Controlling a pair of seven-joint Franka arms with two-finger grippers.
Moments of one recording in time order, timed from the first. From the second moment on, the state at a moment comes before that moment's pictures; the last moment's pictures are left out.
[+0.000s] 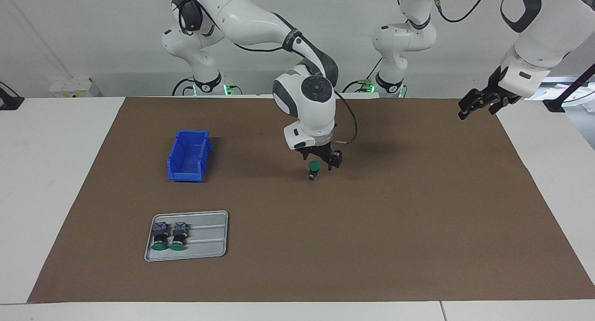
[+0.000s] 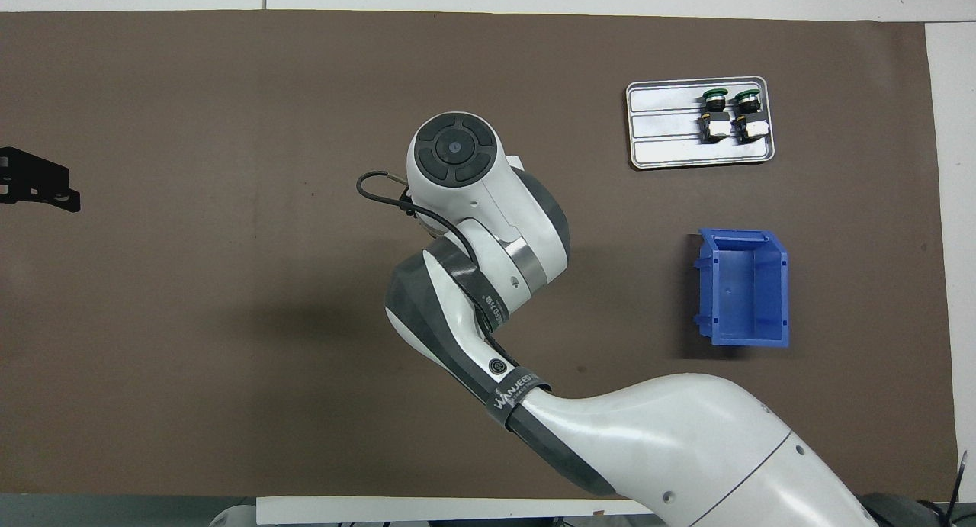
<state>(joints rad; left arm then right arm) -0.03 -0.02 -0.01 -1.62 -0.01 1.49 -0.12 0.60 0.54 0.08 -1.48 0.07 2.00 1.18</state>
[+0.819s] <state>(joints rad) 0.05 -0.03 -0.08 -1.62 -0.01 1.48 -0.12 0.61 0.53 0.08 -1.59 0.04 2.09 1.18</state>
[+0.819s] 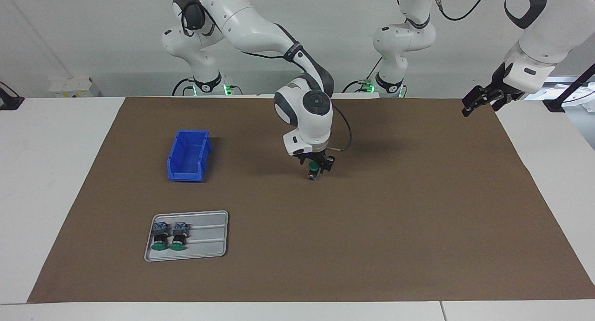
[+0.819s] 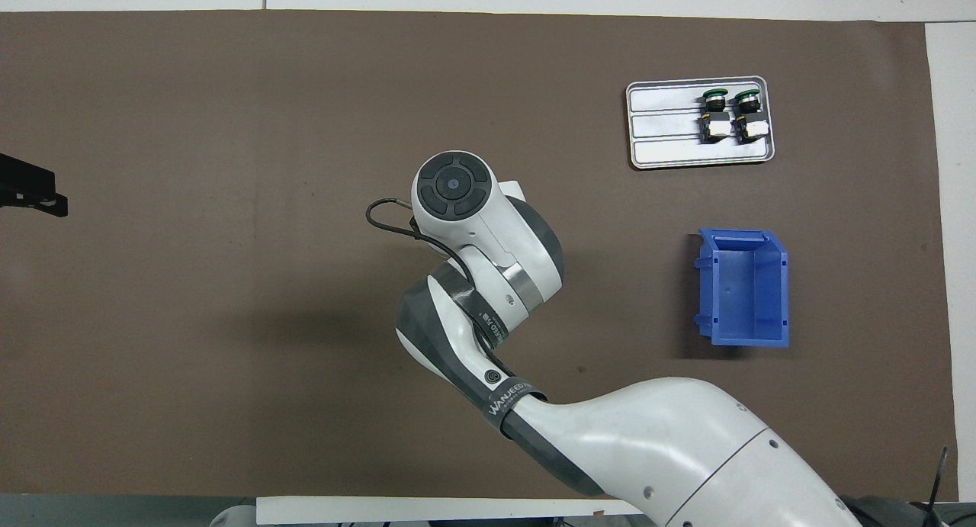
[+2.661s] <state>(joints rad) 0.15 -0.03 -0.18 -1.63 0.00 1.48 -0.04 -0.03 -0.11 0.06 -2.25 0.02 2.09 -0.19</state>
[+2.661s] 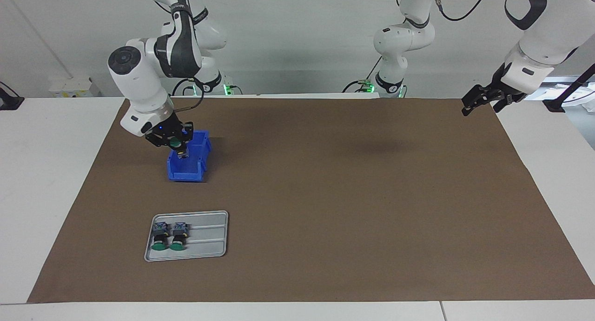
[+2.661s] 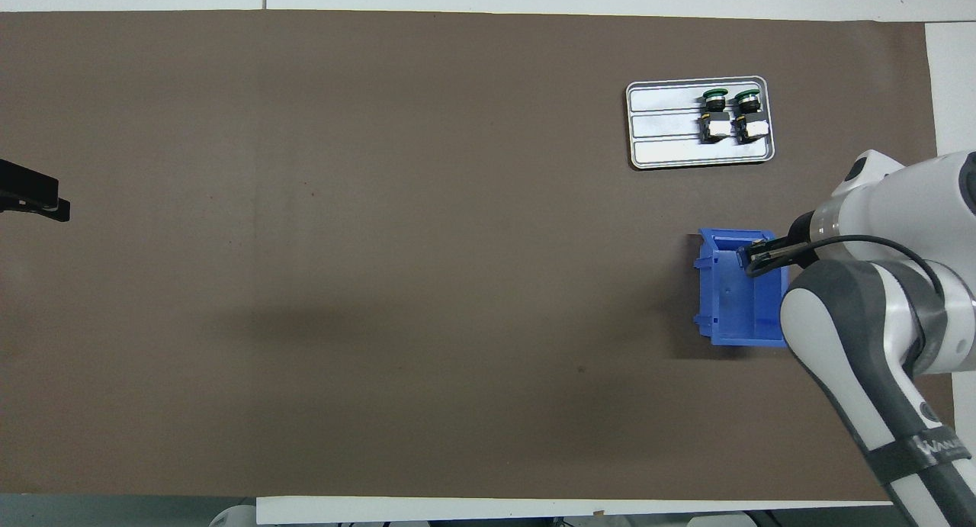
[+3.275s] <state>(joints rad) 0.14 -0.03 -0.18 -1.63 0.00 1.48 -0.01 -0.04 -0.07 0.06 -2.31 0.00 2.16 -0.19</state>
